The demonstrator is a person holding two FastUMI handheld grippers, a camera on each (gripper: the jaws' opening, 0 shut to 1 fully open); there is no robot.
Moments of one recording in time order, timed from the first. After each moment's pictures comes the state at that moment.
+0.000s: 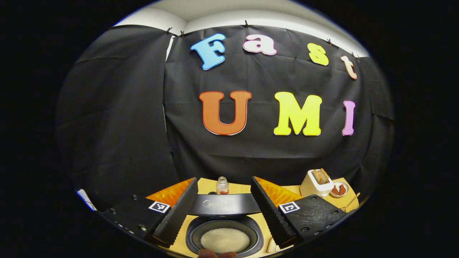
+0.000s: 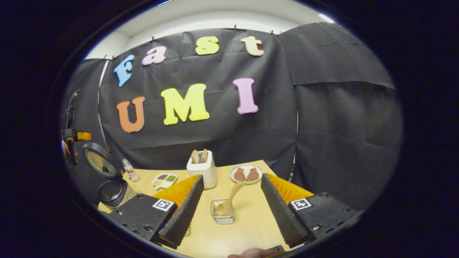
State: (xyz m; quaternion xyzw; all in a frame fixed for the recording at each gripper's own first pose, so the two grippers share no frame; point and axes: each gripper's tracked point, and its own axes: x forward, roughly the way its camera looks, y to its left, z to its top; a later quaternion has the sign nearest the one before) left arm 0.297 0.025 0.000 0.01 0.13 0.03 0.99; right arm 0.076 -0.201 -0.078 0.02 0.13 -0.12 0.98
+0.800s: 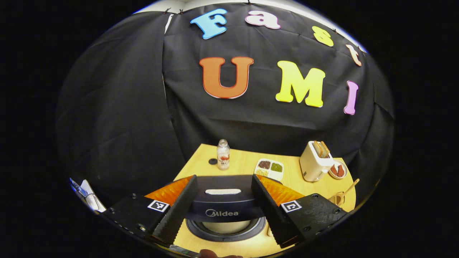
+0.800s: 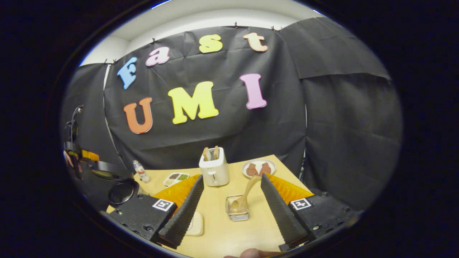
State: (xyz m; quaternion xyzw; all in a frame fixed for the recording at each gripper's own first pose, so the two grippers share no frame) left arm 0.218 0.018 -0.075 -0.01 0.28 0.02 0.96; right arm 0.087 -0.155 -0.086 0.05 0.13 -0.07 0.99
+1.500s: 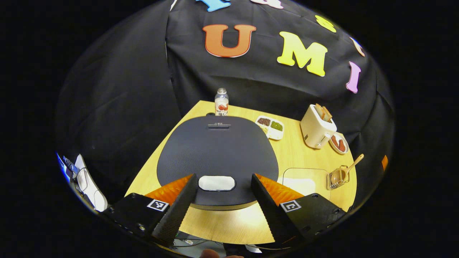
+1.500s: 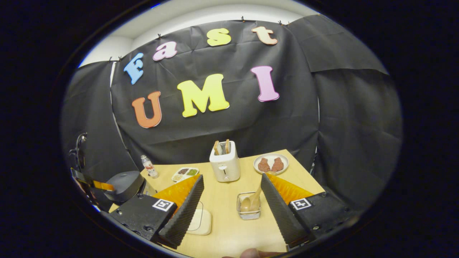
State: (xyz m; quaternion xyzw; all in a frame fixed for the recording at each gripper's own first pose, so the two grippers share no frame) left arm 0.150 0.002 -0.186 -0.03 0.40 0.03 0.92; right arm 0.110 -0.139 -0.103 0.06 0.16 -0.03 0.99
